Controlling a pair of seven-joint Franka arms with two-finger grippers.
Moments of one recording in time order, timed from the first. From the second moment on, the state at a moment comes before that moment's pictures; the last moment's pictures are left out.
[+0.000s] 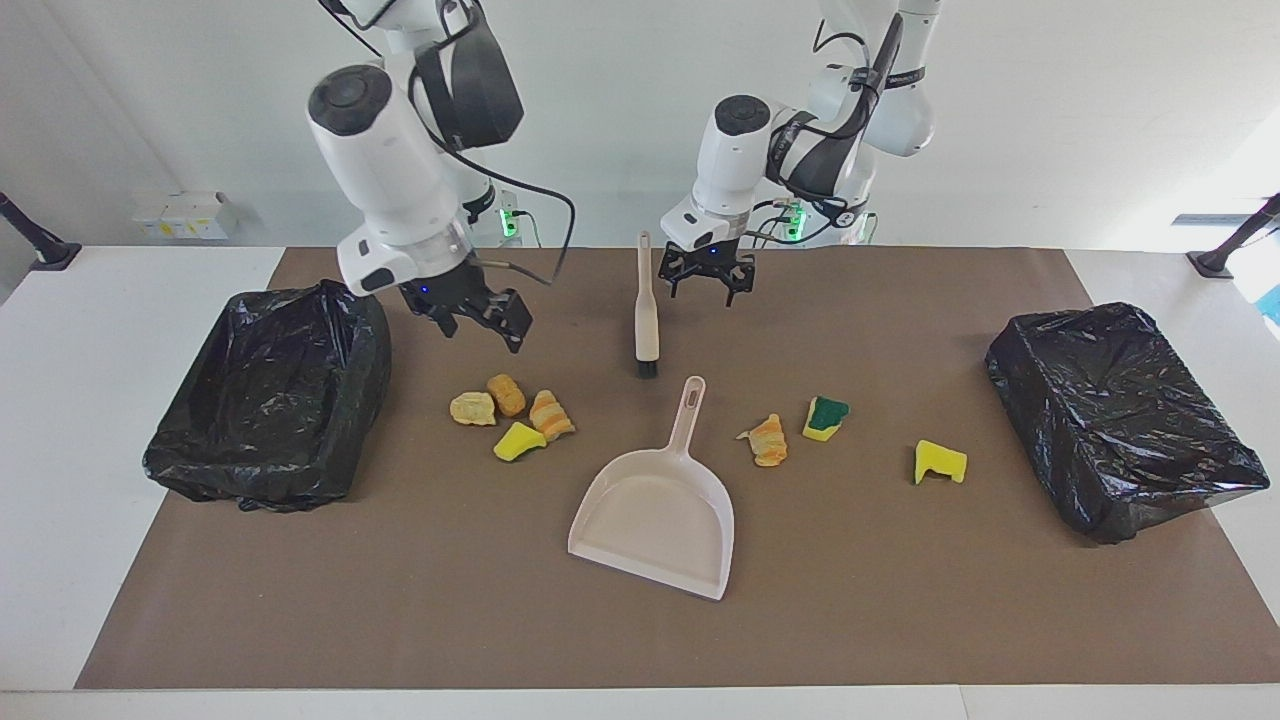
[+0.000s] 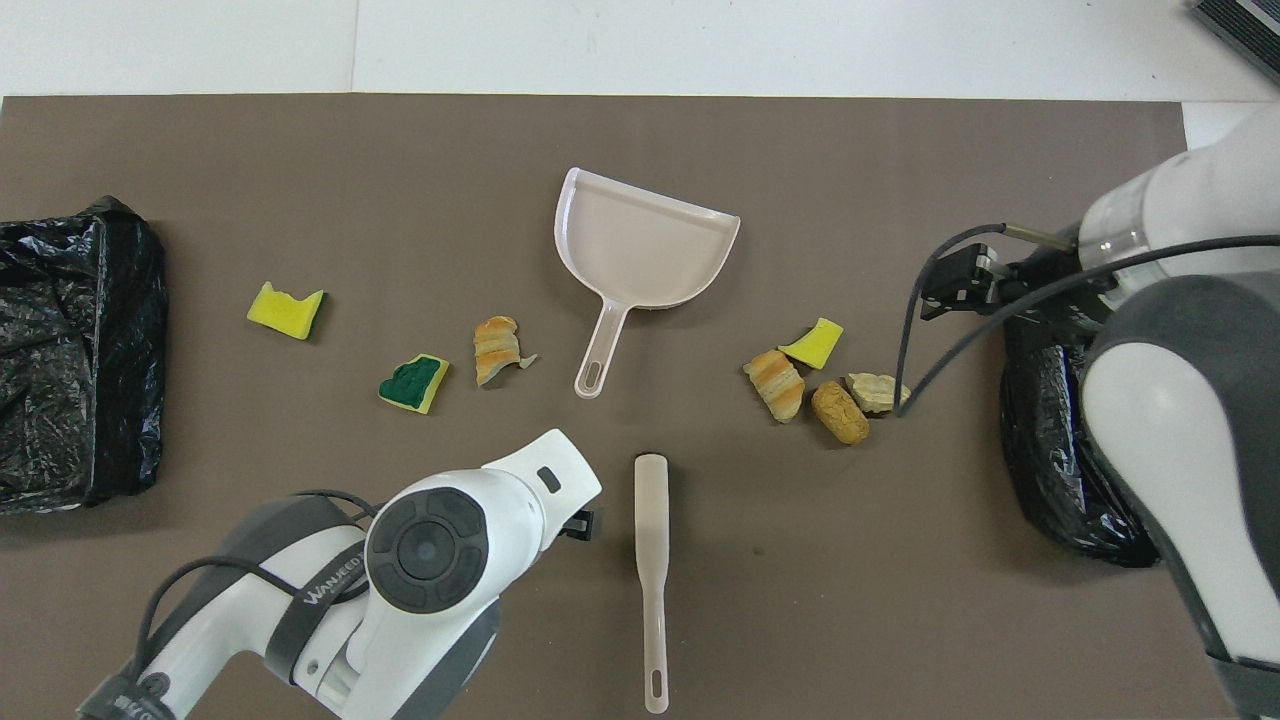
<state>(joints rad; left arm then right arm) -0.89 -0.10 0.06 -2.33 -0.04 2.31 -0.60 0.25 0.24 0.02 -1.50 0.12 1.75 0.64</state>
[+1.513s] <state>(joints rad) -1.11 -0.02 0.07 -2.37 -0.04 2.38 -0.78 0.56 0.63 0.04 -1.37 0.16 2.02 0.89</state>
